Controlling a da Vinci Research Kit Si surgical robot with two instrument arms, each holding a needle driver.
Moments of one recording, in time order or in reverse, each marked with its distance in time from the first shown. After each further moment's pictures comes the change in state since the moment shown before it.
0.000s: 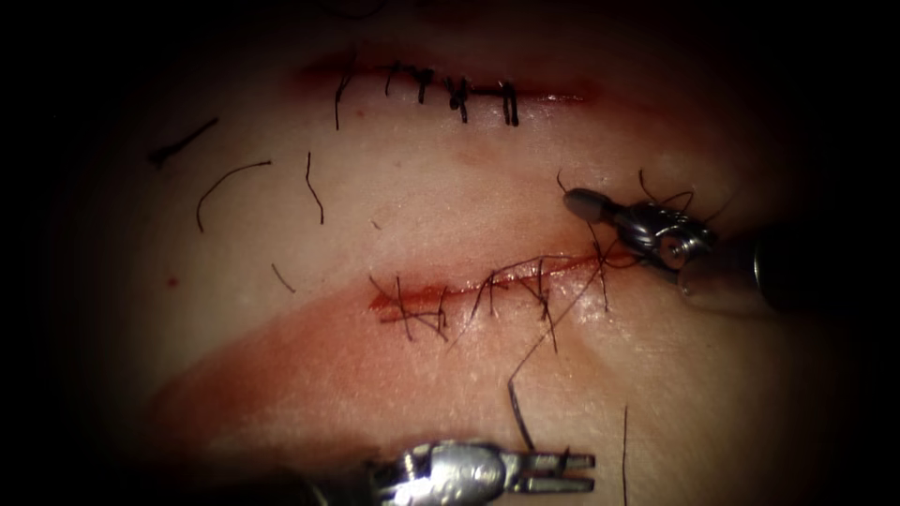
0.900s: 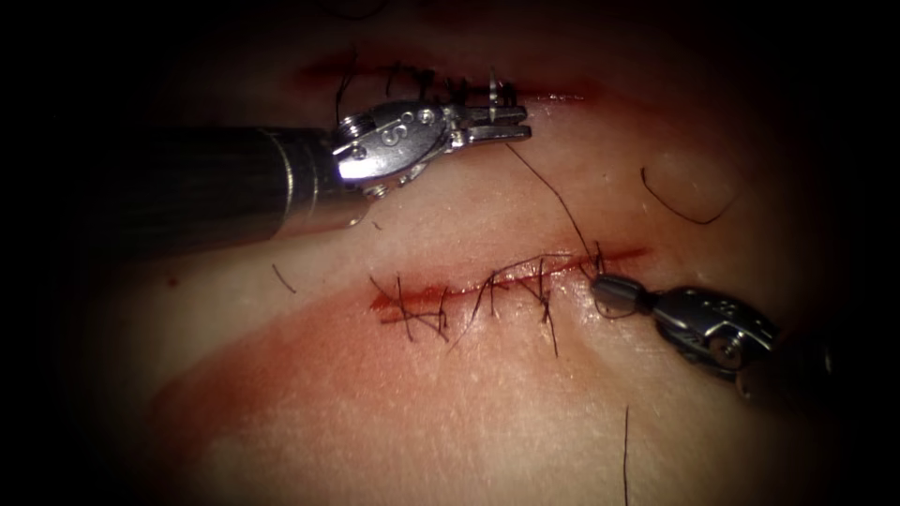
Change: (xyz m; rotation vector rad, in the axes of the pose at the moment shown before) right arm -0.003 -0.006 -0.010 0.055 0.084 -0.172; left arm 0.000 -0.028 -0.009 0.221 -0.005 -0.136
